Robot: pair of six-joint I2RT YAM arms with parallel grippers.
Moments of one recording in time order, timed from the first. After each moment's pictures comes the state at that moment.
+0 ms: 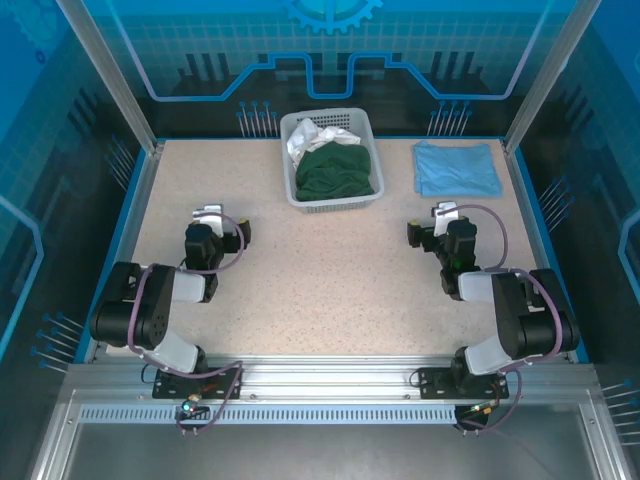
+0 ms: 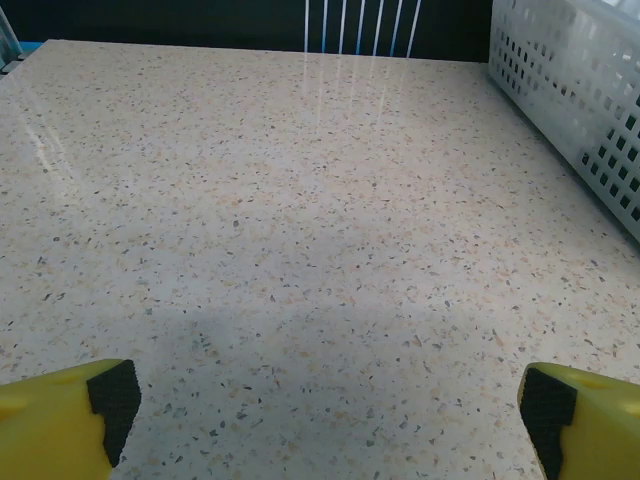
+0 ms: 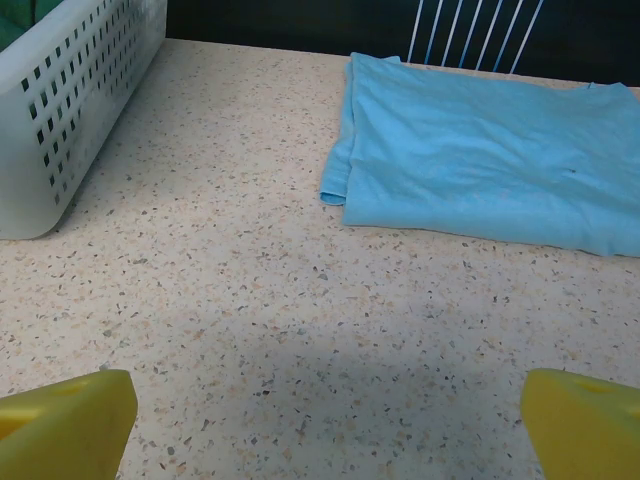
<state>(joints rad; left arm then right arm) -0.02 1.56 0.38 0.83 -0.05 -0.09 0.07 1.50 0.41 0.69 0.05 -0.06</state>
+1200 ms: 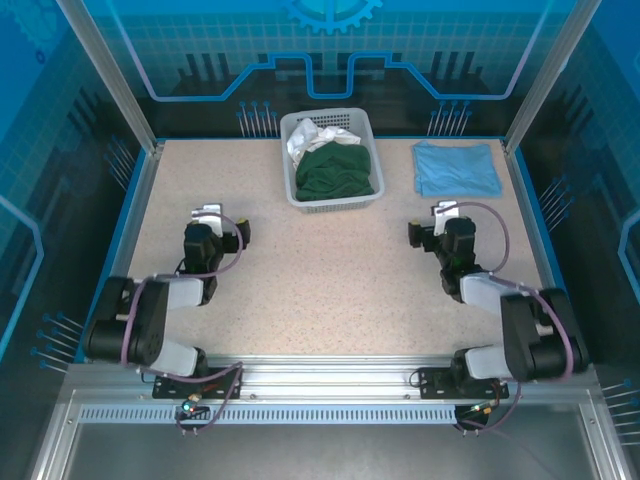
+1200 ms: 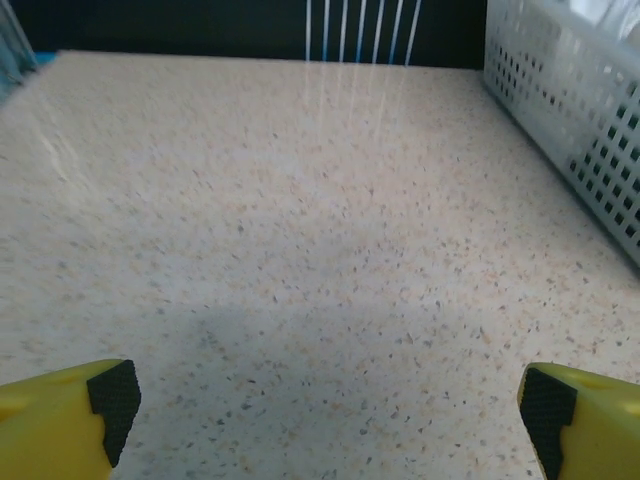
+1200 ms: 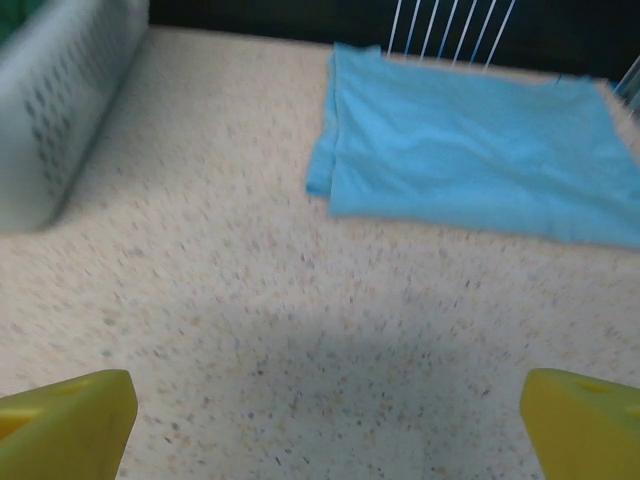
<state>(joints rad) -0.06 1.40 0.38 0.70 -0.12 -0.09 0.12 1.31 0.44 0.48 0.15 -0.04</state>
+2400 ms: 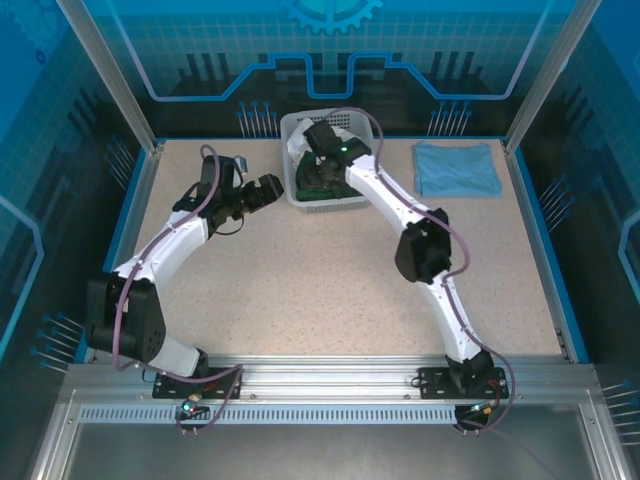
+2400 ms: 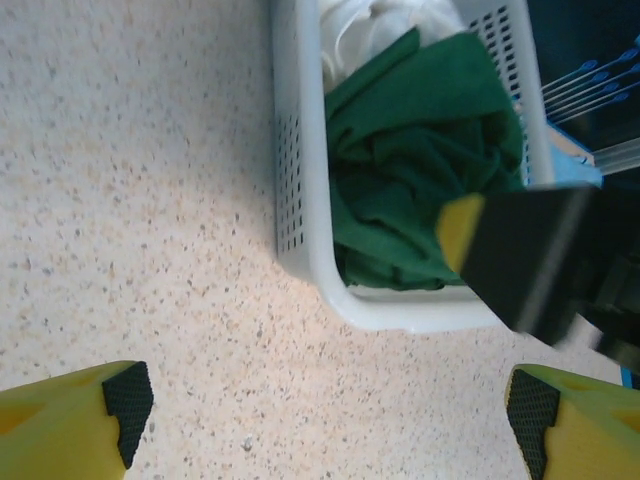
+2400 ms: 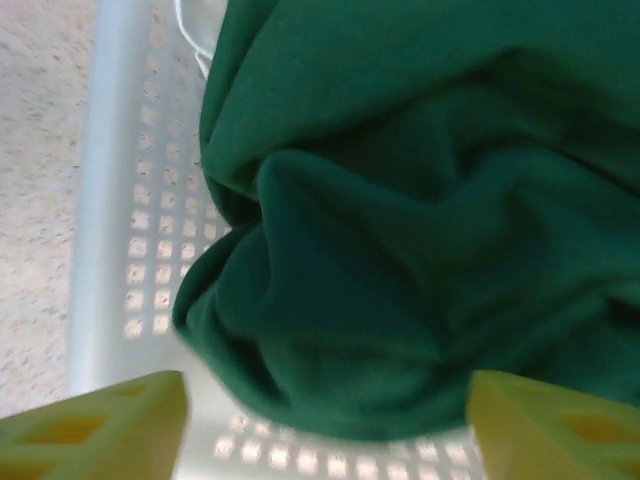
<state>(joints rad) -0.17 1.51 1.12 -0.33 0.28 -0.66 0.59 2.48 2.51 -1.07 0.09 0.46</state>
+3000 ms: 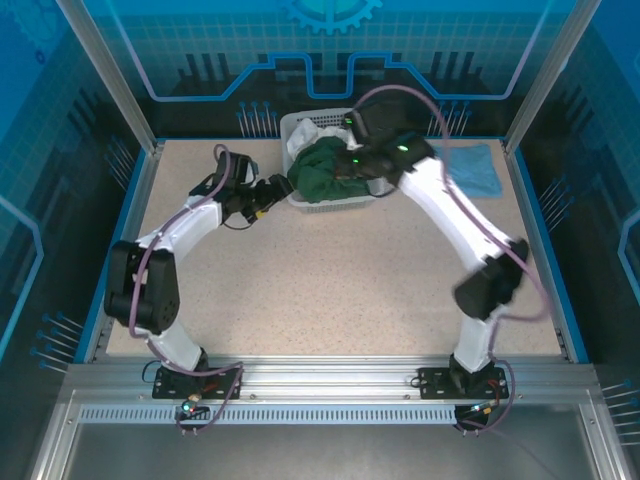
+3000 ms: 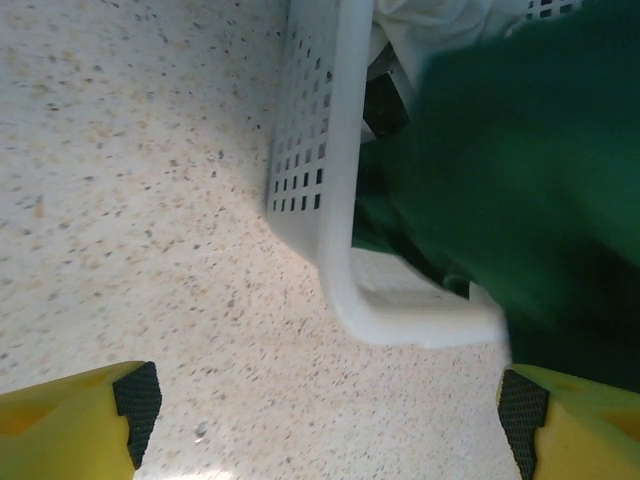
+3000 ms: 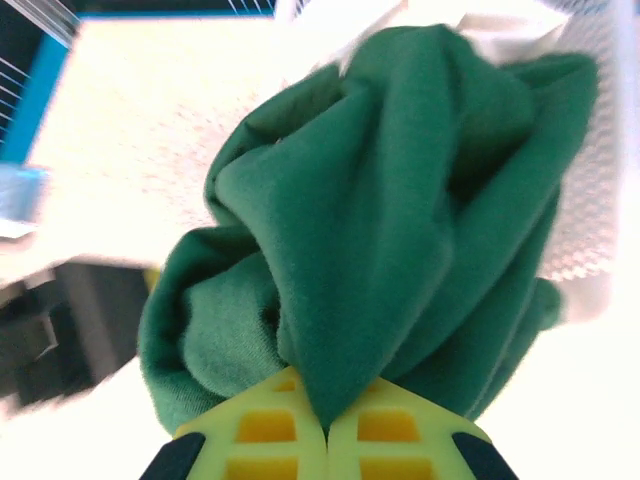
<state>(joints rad) -0.19 1.71 1.25 -0.38 0.35 -0.80 0.57 1.77 1.96 -0.95 0.04 0.44</state>
